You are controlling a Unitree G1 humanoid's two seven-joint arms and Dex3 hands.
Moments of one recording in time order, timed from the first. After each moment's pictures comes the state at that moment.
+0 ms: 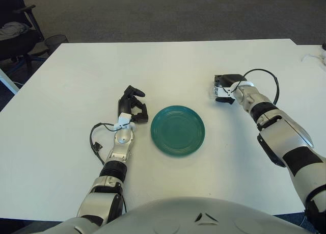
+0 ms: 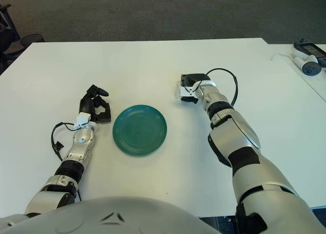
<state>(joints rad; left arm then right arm) -0.22 0.01 0.04 0.67 0.11 -0.57 0.24 -0.91 -0.33 0.61 1.32 -0.76 -0.21 -0.08</state>
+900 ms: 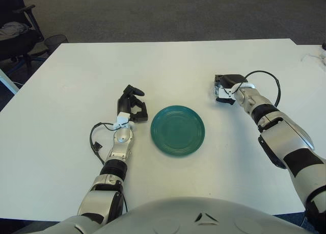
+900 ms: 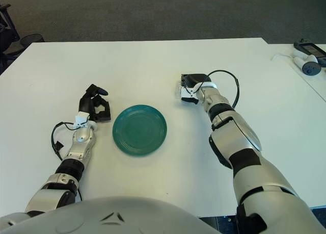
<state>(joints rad) -0.23 0.01 0.05 0.70 0.09 -0.58 0.24 -0.90 -0.35 0.57 1.31 -0.75 -0.26 -0.15</state>
